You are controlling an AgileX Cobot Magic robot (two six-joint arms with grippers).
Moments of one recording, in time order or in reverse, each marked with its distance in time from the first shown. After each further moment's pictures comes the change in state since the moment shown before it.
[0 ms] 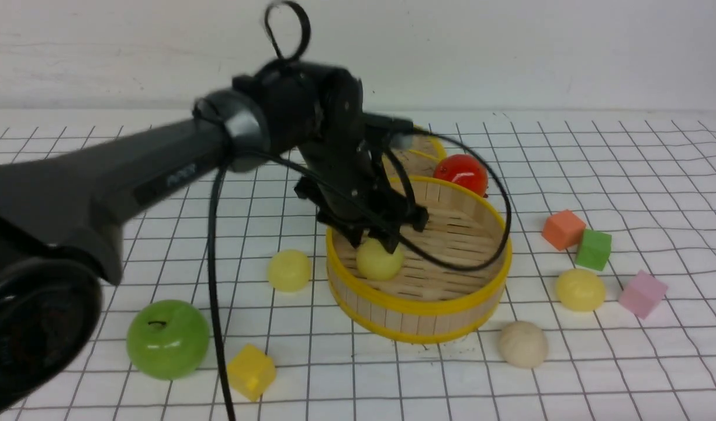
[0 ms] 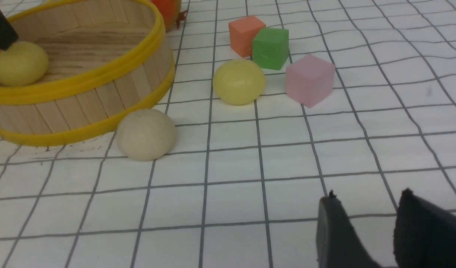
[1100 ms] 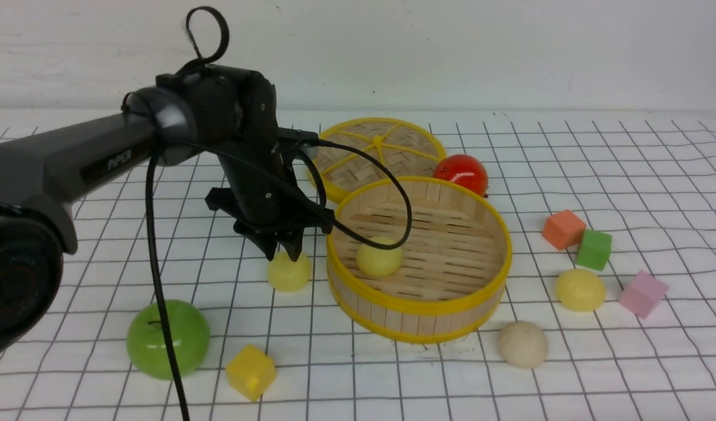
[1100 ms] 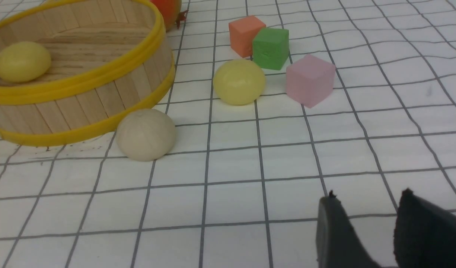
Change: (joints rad) right arm 0.000 0.000 0.000 0.000 0.000 0.000; left arm 0.186 0.048 0.095 0.060 0.035 -0.006
